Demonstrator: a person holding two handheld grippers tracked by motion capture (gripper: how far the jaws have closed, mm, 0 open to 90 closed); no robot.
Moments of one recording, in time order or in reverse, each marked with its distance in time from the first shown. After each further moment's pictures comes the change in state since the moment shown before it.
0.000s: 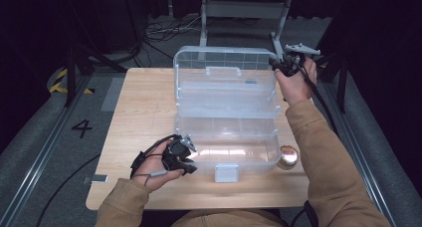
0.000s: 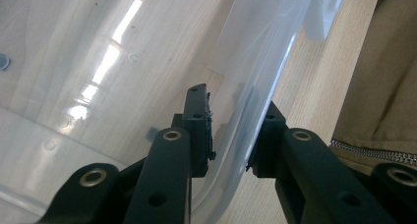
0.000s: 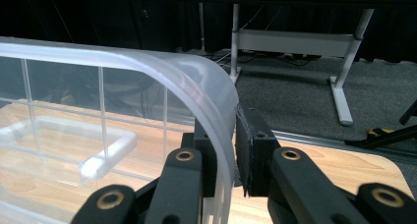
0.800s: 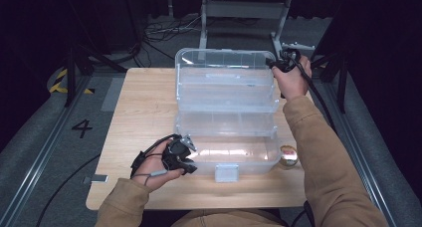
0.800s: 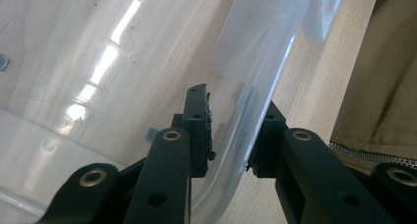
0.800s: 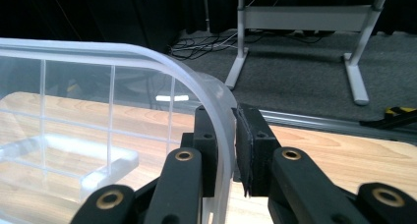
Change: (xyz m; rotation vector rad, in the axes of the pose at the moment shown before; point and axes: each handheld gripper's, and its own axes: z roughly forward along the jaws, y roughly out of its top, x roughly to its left) left arm 0.001 0.000 0.000 -0.005 -0.008 -0.005; right arm -0.013 -0.003 0.034 0.078 0.035 0.051
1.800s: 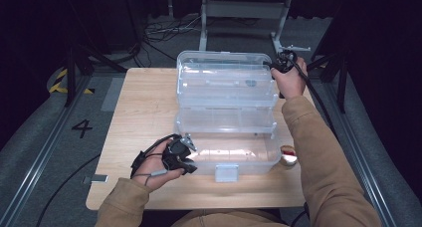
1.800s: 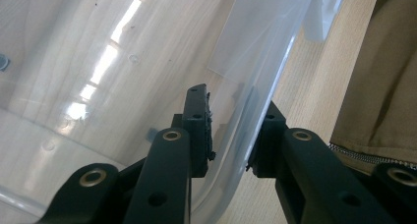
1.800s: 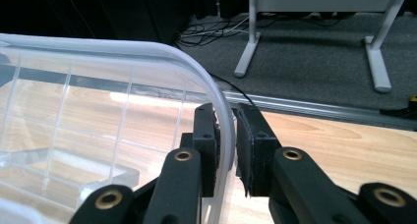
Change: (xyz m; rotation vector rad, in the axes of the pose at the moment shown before) left arm 0.000 0.000 0.000 0.001 0.001 0.004; right arm -0.016 -0.011 0.028 0.055 0.049 0.013
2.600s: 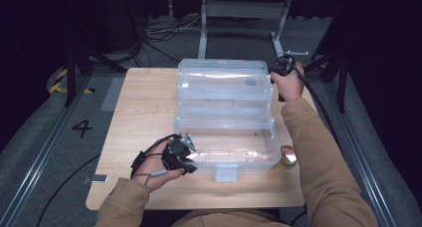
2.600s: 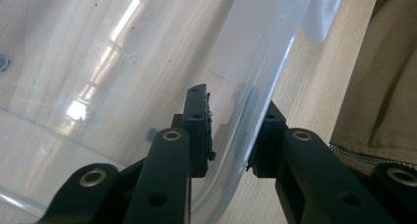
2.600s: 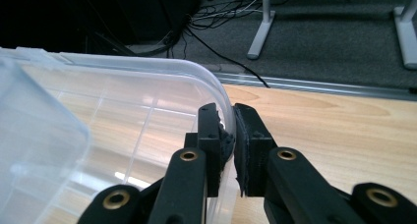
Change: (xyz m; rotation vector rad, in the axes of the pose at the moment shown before) left arm 0.000 0.000 0.000 -0.001 0.000 0.001; right arm -0.017 -0.018 0.022 0.062 0.064 0.065
